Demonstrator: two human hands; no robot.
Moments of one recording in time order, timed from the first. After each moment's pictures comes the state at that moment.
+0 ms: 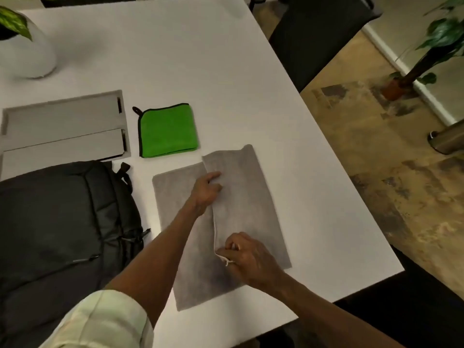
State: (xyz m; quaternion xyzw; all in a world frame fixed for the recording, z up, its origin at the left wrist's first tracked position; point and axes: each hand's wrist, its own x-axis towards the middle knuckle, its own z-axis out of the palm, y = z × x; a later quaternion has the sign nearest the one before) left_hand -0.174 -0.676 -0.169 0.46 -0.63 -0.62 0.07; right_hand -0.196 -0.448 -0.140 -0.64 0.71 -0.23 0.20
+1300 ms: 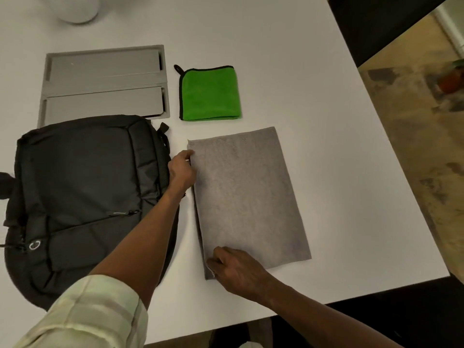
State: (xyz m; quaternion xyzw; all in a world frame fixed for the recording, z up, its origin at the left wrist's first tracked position) left_hand -0.037 -0.755 -0.235 0.59 -0.67 -0.43 0.14; right_hand -0.080 -0.460 -0.194 -0.76 0.58 -0.16 0.24
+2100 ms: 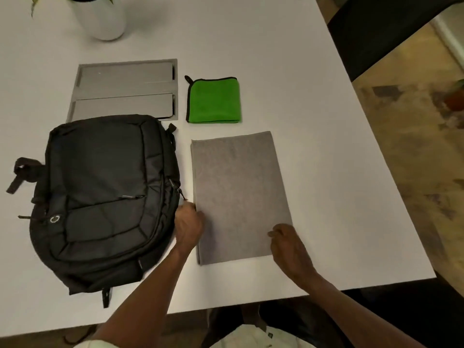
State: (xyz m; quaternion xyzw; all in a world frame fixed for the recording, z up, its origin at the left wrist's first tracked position) left_hand 0.011 -0.588 -0.207 0.67 -0.67 -0.32 0.05; right_hand -0.187 -0.375 -0.192 -0.49 0.82 -0.21 0.22
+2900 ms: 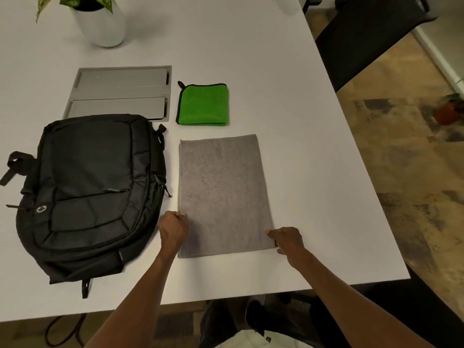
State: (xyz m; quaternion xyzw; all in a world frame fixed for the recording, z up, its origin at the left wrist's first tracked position) left_hand 0.012 -0.550 -0.202 0.71 -0.61 -0.33 0.08; right_hand -0.242 -0.379 -0.185 -0.07 0.83 -0.29 0.46
